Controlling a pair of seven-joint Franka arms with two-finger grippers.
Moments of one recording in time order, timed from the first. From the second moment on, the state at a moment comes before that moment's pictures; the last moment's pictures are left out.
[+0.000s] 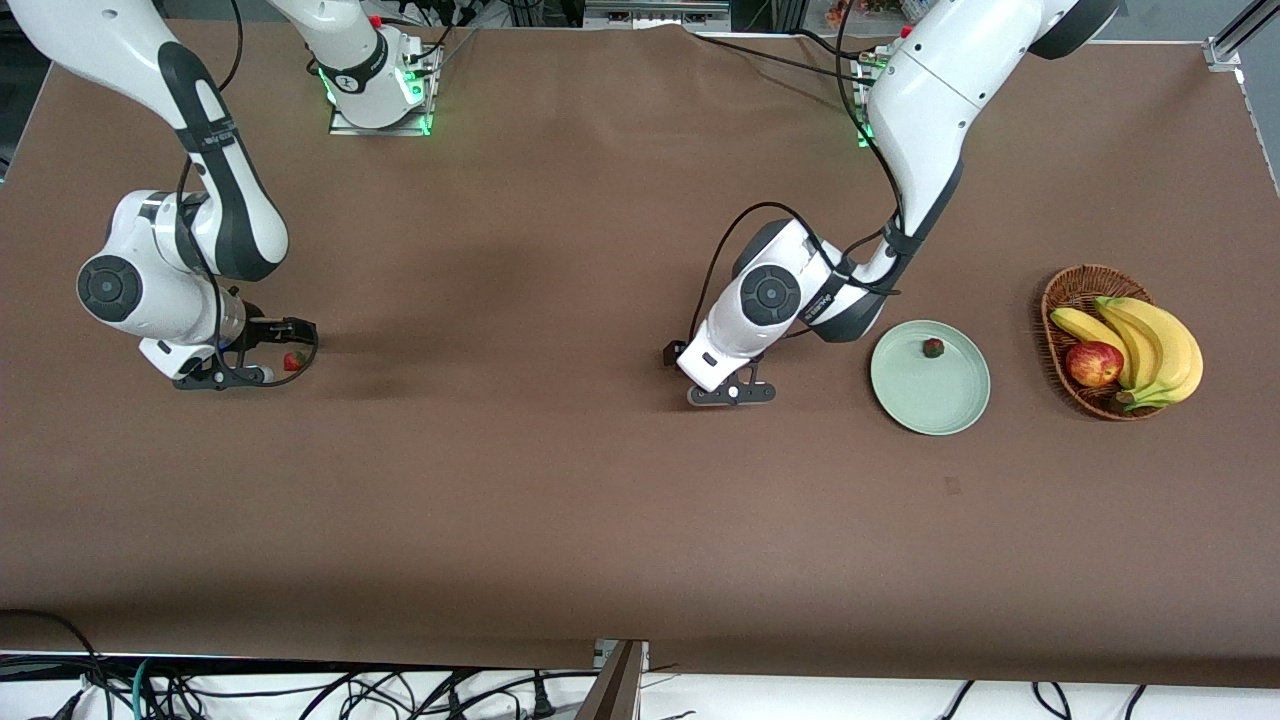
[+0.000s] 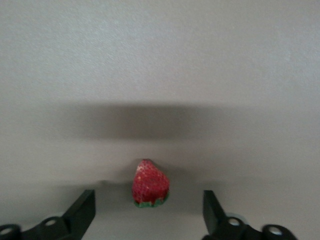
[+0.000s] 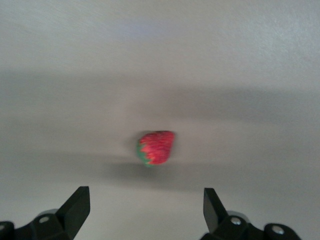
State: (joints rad) left arm -0.32 0.75 -0.33 -1.67 0.06 2.40 -0.70; right arm -0.01 0.38 -0.09 -2.12 -0.05 2.33 -0.15
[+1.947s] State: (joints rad) left arm 0.02 0.61 -0.31 -1.62 0.08 1.84 0.11; right arm 0.21 0.54 0.17 -1.77 -0.05 2.20 0.45
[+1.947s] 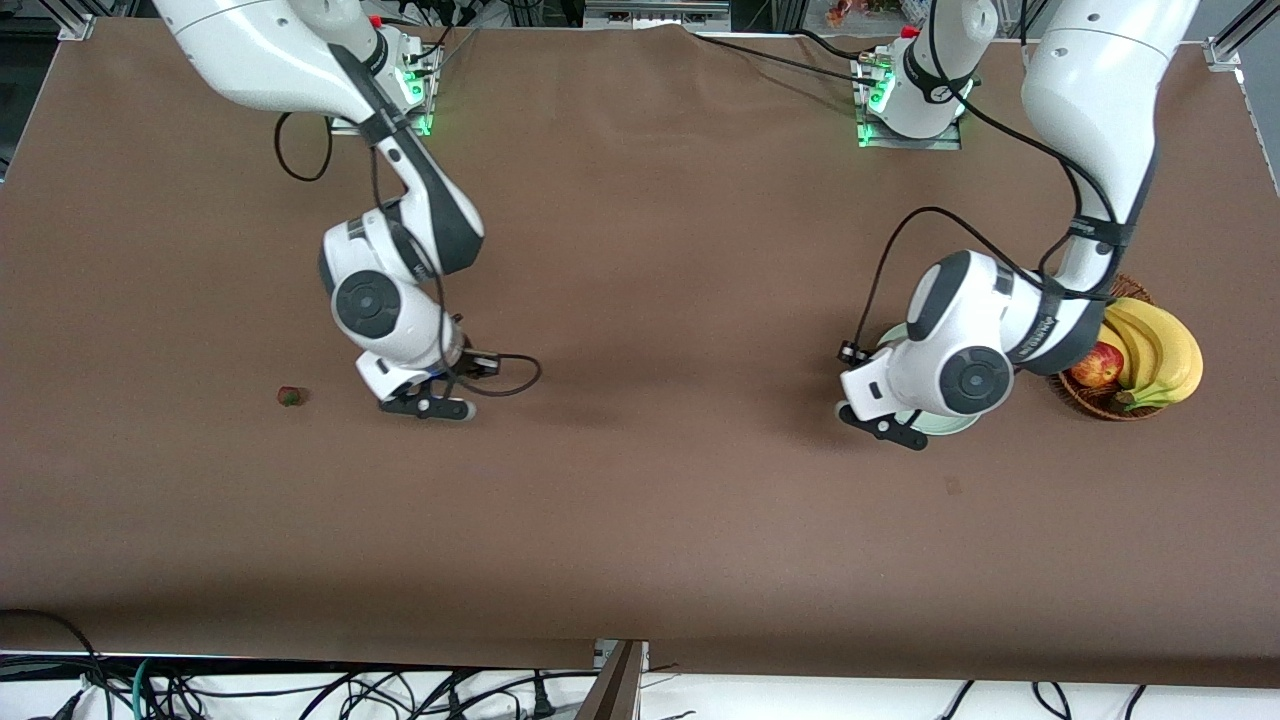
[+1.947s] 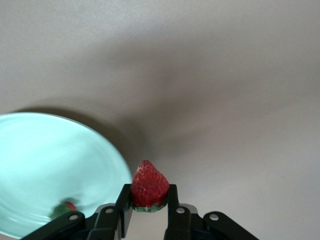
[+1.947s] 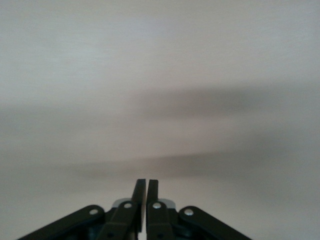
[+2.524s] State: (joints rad) left arm 0.11 0.65 -0.30 -1.63 0.08 1.90 0.41; right arm 0.15 0.55 -0.11 -1.81 -0.05 2.11 -0.07
